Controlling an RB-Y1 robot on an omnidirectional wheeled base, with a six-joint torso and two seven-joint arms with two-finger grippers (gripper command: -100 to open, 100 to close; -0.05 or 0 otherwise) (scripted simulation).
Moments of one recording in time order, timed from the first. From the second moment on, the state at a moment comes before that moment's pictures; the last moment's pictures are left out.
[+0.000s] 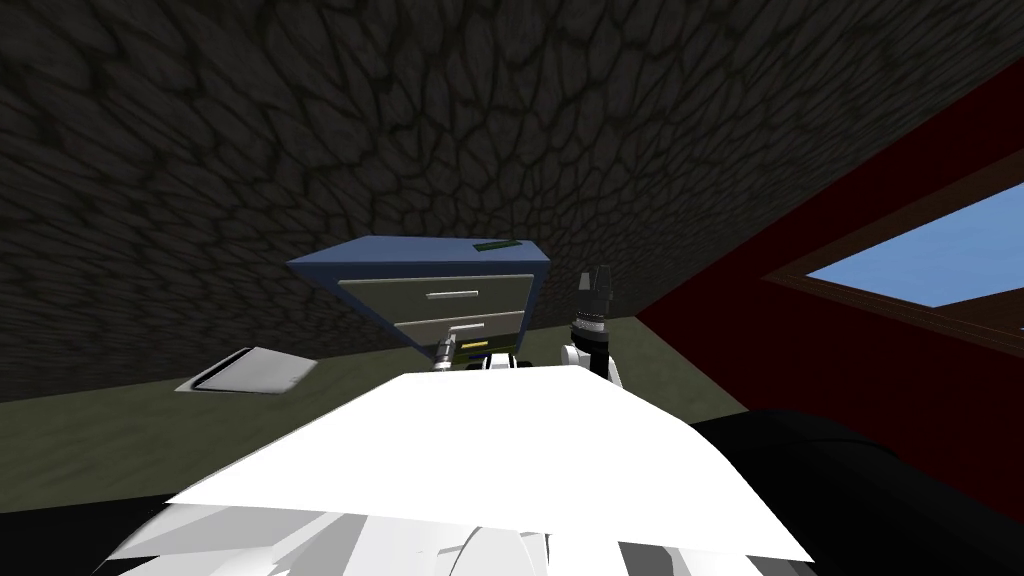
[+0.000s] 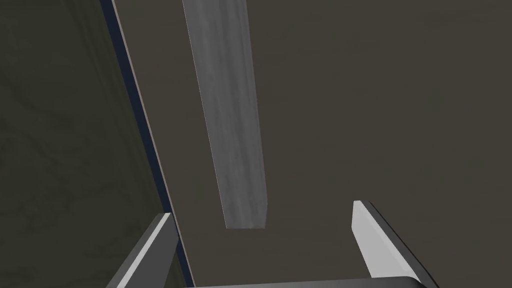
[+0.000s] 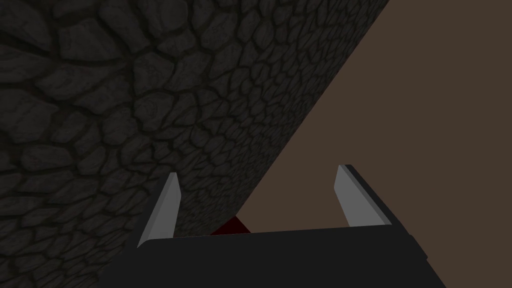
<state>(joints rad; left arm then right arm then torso) 0.34 0.00 0.00 -1.10 0.00 -0.88 0.00 0.48 0.03 -0.03 -2.28 0.12 -0.59 0.09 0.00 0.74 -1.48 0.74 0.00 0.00</state>
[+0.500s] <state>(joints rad) 0.34 0.00 0.00 -1.10 0.00 -0.90 0.00 0.48 0.03 -0.03 -2.28 0.12 -0.59 0.09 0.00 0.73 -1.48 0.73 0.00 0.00</state>
